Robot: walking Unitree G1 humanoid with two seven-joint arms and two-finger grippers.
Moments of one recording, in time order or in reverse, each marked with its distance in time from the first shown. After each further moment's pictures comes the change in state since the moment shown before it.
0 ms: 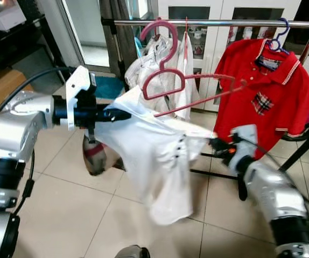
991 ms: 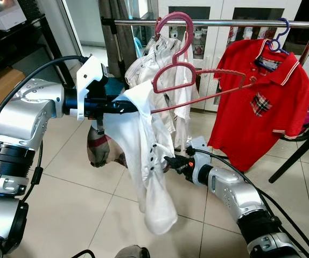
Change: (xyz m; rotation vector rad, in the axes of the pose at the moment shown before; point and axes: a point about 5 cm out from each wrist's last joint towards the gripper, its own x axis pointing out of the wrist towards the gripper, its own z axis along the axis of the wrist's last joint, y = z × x) left arm 0.015 0.013 0.022 0.067 0.026 0.006; right arm 0.038 0.092 -0.043 0.035 0.249 0.348
